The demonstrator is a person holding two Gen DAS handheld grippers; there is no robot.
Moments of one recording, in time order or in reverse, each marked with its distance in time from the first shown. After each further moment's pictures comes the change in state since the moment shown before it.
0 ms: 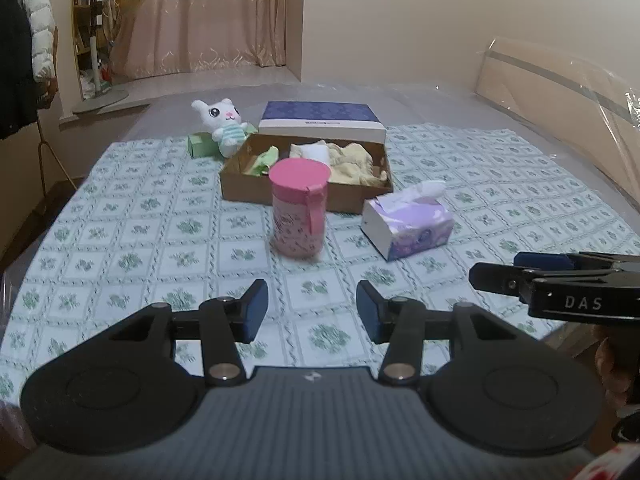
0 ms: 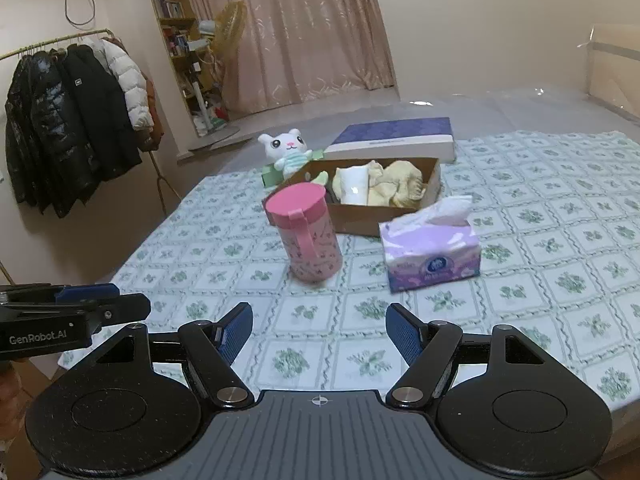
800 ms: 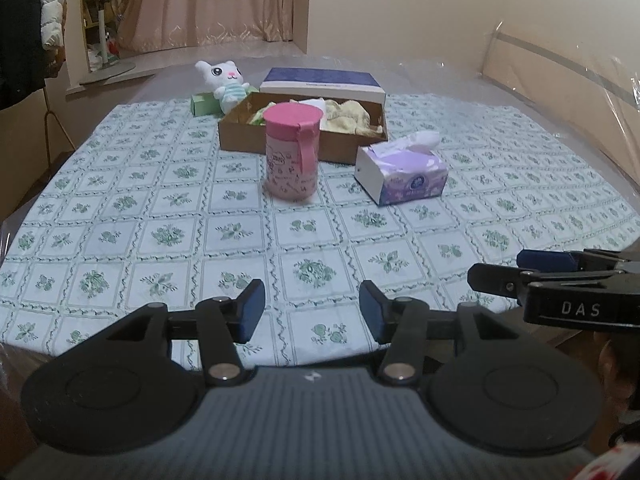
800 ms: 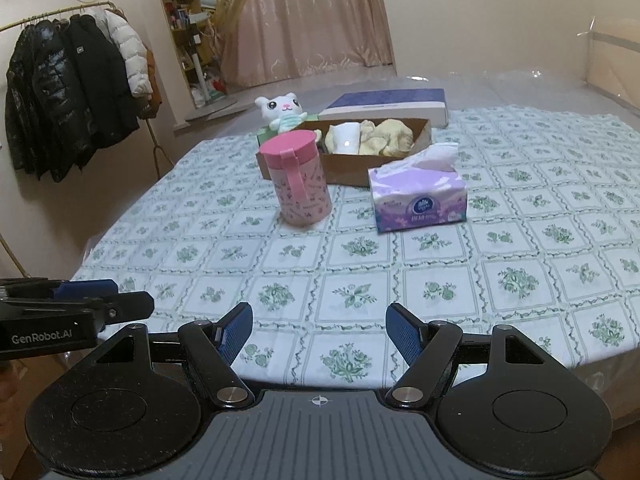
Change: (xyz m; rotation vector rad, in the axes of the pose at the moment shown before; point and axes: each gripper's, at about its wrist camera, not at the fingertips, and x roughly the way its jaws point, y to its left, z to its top) left arm 0.000 -0.023 -0.061 -0.025 0.061 0.021; right arm -0.008 -0.007 -0.055 -0.028 0.066 -0.019
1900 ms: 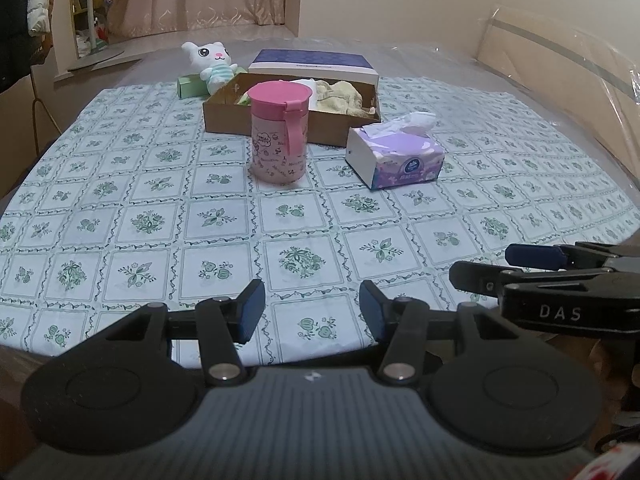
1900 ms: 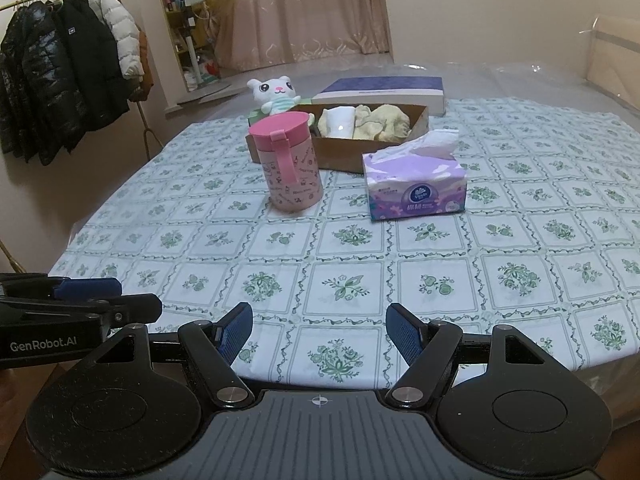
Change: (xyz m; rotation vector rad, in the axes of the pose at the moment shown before) left arm 0.026 -0.007 0.000 -0.004 0.046 -0.026; right arm 0.022 -0.001 -0.001 -0.019 0.038 -0.034
